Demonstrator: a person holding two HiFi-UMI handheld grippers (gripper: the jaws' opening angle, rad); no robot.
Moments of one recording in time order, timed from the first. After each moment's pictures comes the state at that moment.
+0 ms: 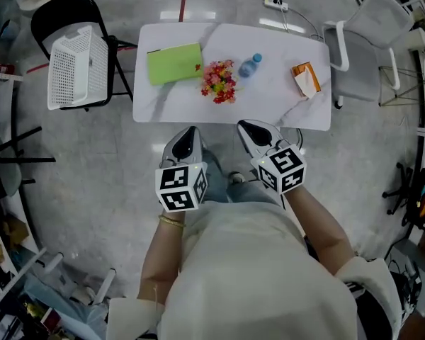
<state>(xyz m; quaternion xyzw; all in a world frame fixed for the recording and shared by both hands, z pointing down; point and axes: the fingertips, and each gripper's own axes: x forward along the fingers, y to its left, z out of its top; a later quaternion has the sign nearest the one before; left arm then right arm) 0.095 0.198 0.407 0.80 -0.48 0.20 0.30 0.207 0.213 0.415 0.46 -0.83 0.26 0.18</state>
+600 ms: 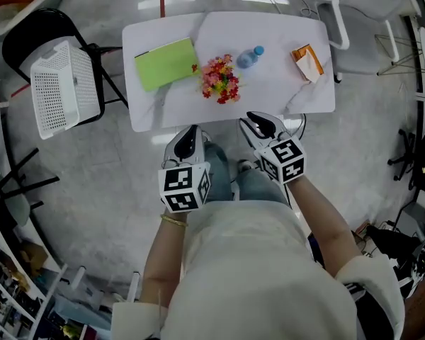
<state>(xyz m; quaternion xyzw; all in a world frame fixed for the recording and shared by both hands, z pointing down) 0.086 0.151 0.452 0.82 -0.41 0.24 0.31 0.209 0.180 0.485 0.51 -0.77 0.31 0.22</state>
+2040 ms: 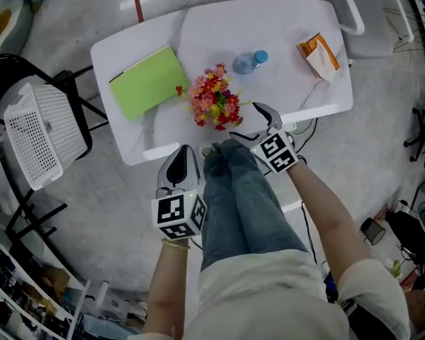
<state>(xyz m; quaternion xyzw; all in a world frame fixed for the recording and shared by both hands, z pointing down) 0.100 0.103 0.563 0.81 -0.41 0.27 0.33 0.247 0.140 0.690 0.46 -0.78 0.29 0.32</state>
